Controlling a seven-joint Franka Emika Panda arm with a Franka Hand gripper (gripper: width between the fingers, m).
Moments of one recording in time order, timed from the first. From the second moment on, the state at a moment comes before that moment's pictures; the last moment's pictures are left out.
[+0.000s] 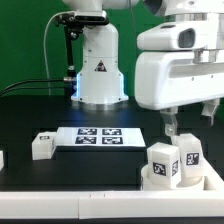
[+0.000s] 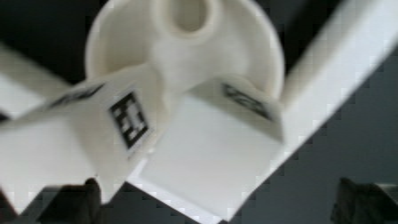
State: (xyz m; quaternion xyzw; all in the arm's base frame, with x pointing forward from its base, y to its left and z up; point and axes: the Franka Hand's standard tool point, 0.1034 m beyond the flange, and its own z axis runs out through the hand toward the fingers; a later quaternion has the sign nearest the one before) arm 0.584 0.105 0.101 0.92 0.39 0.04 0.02
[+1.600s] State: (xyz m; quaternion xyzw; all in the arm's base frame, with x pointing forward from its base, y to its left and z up) arm 0.585 0.110 0.068 0.79 0.61 0.02 0.08
